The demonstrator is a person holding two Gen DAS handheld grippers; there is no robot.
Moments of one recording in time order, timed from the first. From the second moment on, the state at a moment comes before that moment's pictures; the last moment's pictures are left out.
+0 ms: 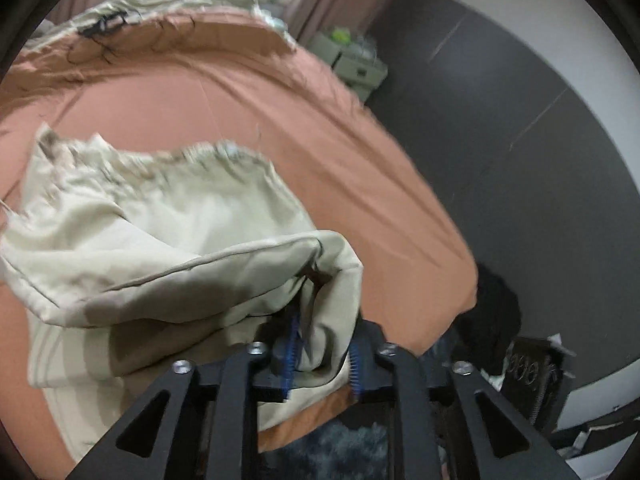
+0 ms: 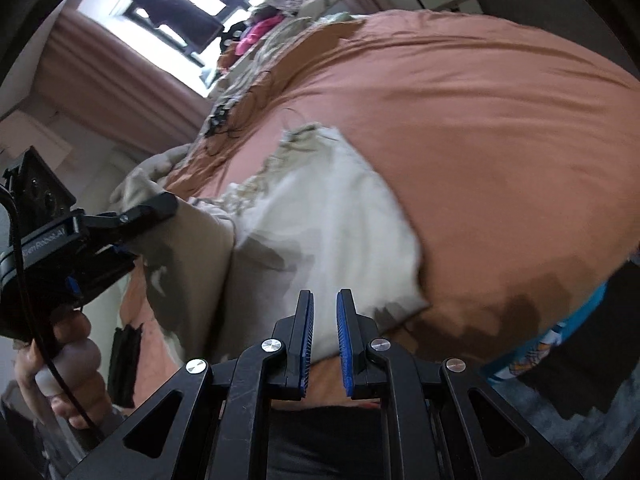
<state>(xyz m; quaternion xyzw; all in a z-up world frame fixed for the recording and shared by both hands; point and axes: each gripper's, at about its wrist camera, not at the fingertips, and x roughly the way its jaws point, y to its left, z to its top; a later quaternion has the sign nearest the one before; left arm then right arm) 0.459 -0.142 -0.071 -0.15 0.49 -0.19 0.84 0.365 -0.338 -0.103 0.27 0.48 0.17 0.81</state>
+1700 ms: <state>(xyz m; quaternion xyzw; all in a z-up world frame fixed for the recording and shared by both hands) 0.379 0.051 -0.168 -0.28 0.52 -0.07 0.81 0.386 -0.290 -0.092 0.08 0.50 0.11 0.86</state>
